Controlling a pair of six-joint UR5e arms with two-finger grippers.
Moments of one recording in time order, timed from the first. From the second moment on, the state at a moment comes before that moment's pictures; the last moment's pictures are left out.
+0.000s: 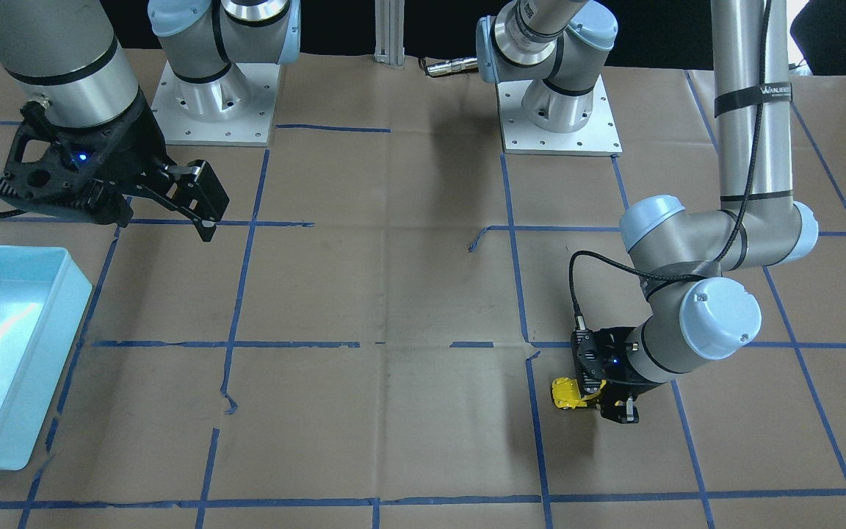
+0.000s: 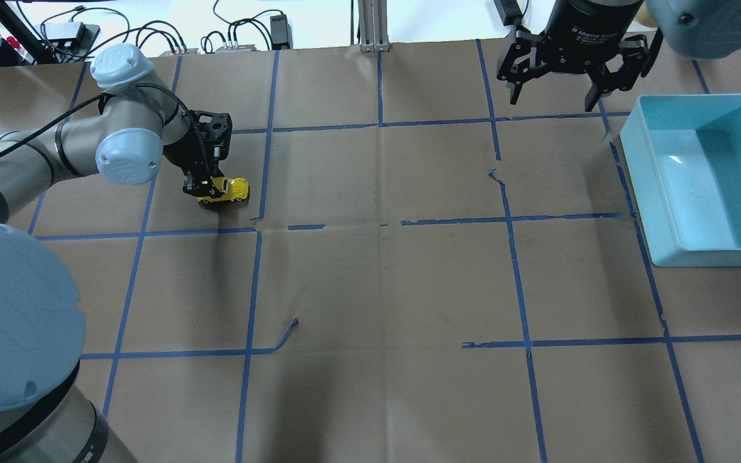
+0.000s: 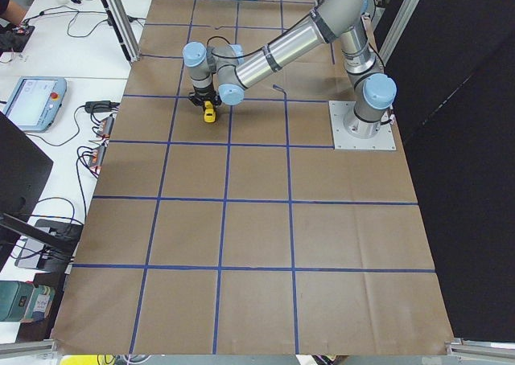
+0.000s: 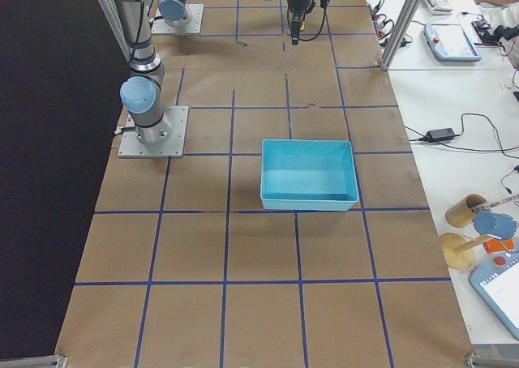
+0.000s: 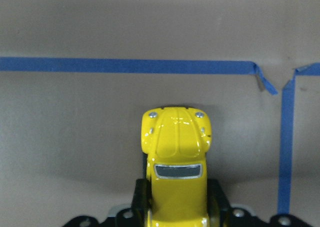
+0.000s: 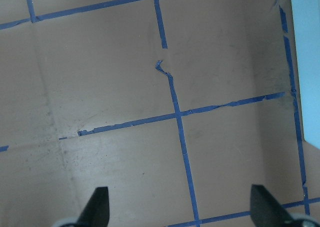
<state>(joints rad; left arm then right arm) -1.40 -2.11 -1.66 -1.00 1.50 1.74 1.60 -1.45 1.42 -1.59 -1.58 0.22</state>
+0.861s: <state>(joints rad) -1.37 -2.11 -1.66 -1.00 1.50 1.78 1.60 -1.45 1.42 -1.59 -1.58 0.21</state>
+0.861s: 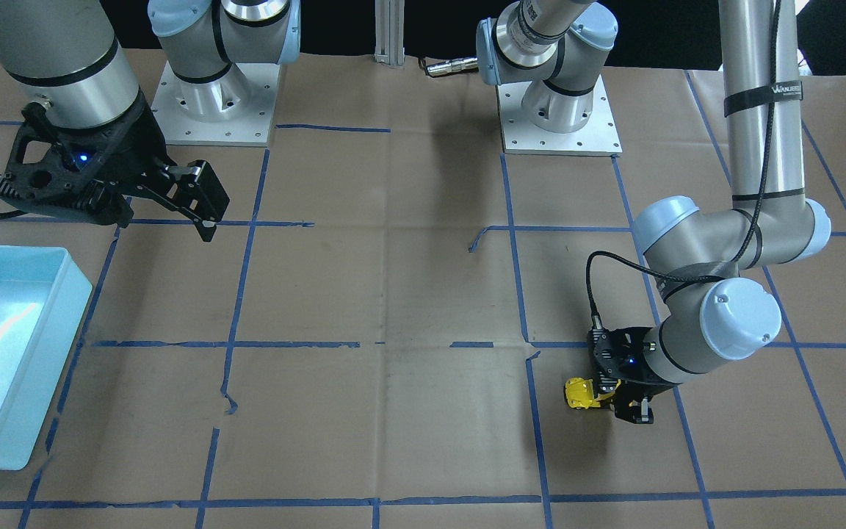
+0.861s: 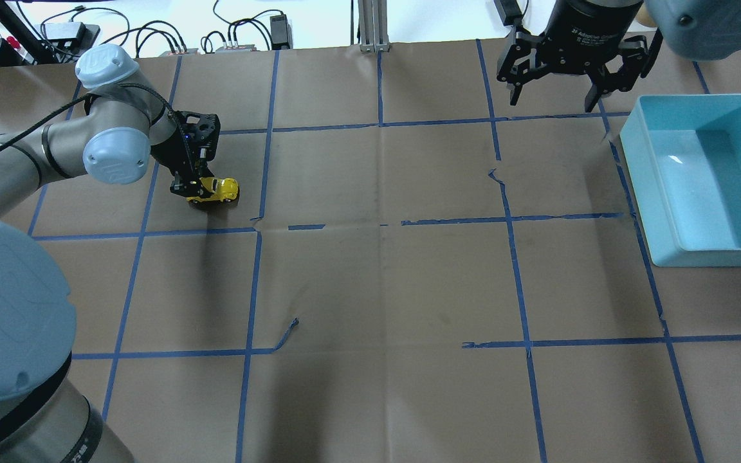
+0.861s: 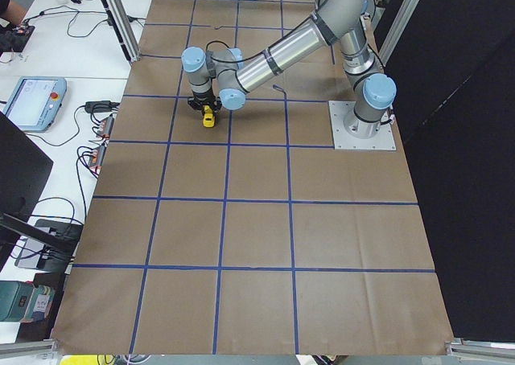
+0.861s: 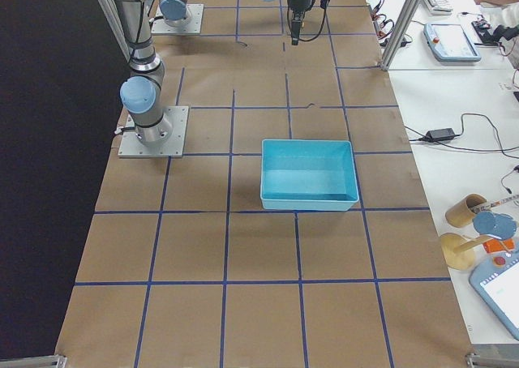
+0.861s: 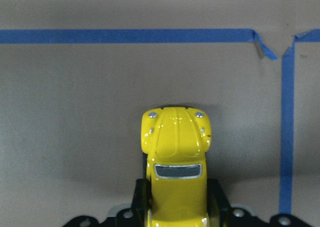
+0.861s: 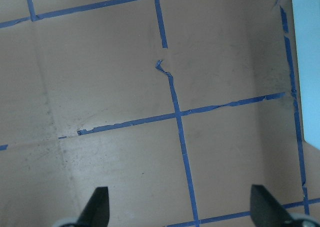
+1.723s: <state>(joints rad) -1.34 -2.11 -1.66 -1.00 1.50 1.83 1.60 -1.45 1.42 -1.59 -1.57 0.21</state>
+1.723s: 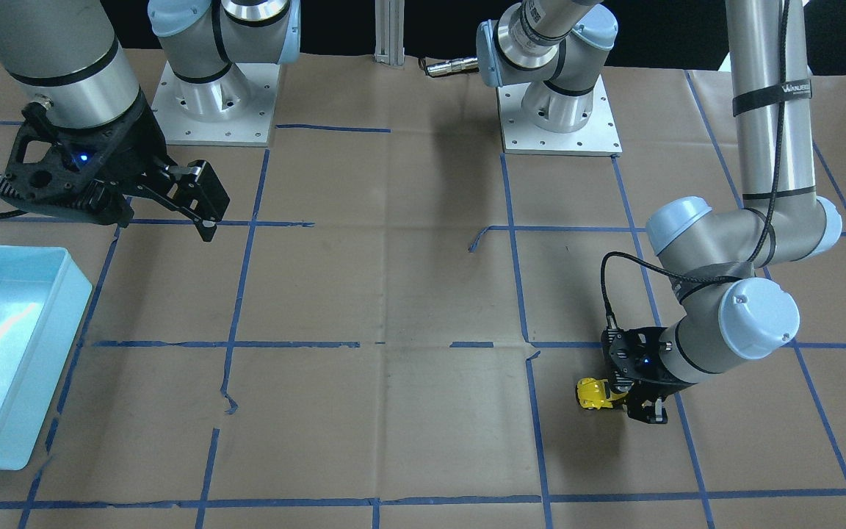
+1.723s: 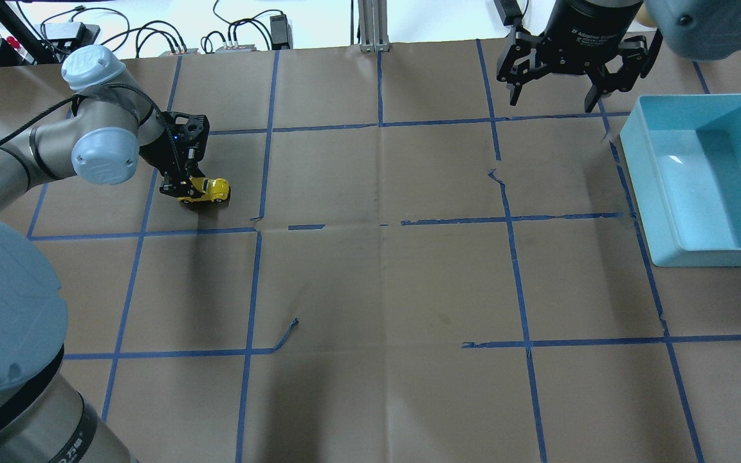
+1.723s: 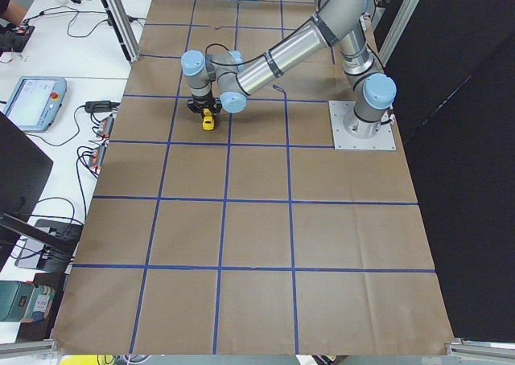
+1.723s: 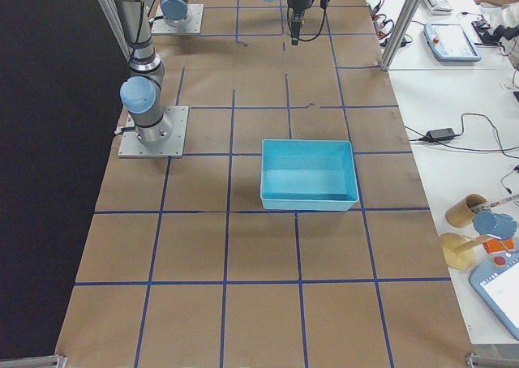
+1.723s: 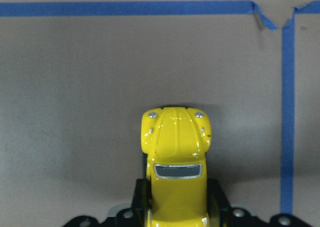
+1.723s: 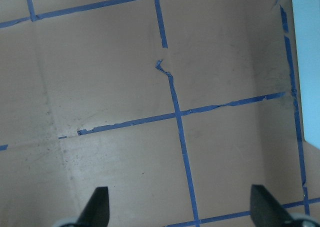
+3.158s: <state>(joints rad) -1.30 -2.10 -1.67 -1.00 1.50 1.85 1.60 -1.45 1.43 -1.59 -1.57 0.22</state>
